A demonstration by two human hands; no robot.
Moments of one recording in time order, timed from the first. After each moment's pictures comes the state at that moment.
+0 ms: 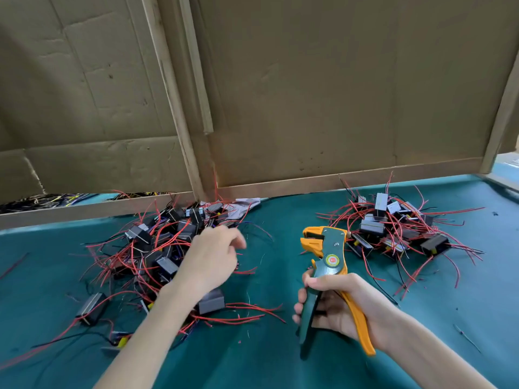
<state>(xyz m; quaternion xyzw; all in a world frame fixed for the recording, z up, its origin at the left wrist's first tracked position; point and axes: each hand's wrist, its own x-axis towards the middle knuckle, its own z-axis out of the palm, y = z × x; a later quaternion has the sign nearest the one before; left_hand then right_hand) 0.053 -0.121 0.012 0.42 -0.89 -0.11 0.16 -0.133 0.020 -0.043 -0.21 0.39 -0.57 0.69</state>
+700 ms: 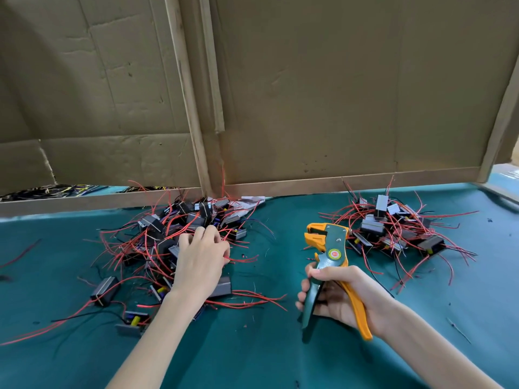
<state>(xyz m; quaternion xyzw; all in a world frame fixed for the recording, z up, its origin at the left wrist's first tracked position) 0.083 -0.132 -0.039 0.43 -0.87 0.14 0.19 -0.128 0.023 -0.039 -0.22 0.41 -0.57 0.68</state>
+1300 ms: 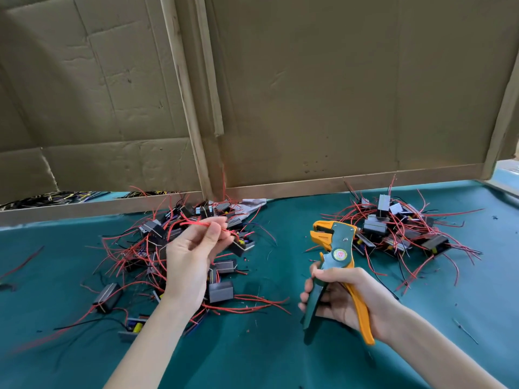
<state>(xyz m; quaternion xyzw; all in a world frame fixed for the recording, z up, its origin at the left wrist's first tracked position) 0.081 -0.102 -0.007 0.24 -0.51 -0.58 0.59 -0.129 0.025 -0.041 -0.23 0.40 -0.59 0.67</state>
